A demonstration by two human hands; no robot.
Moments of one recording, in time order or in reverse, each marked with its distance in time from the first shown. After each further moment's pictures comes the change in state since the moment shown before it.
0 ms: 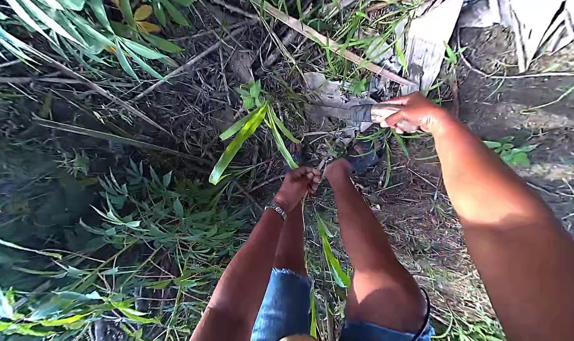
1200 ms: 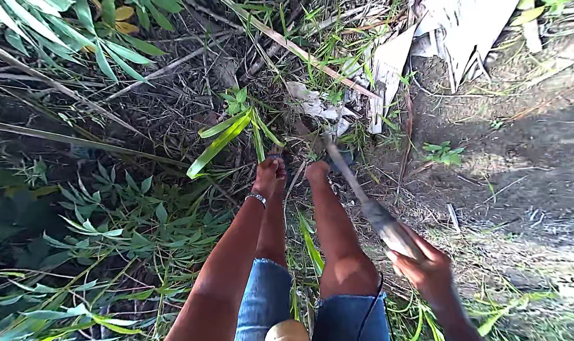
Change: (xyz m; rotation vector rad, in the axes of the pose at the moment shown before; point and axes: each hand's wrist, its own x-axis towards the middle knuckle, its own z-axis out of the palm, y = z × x) left_hand 0.005 0.034 -0.015 0.037 0.350 -0.104; right_hand -0.339 -0.018 0.128 0.332 0.418 0.219
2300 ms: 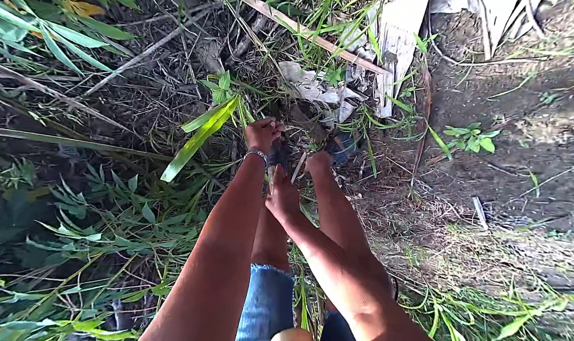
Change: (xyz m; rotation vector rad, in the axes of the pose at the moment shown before) left_hand 0.092 0.036 0.031 0.072 0.189 0.130; right_hand 0.129 0.023 0.278 -0.670 -0.232 -0.300
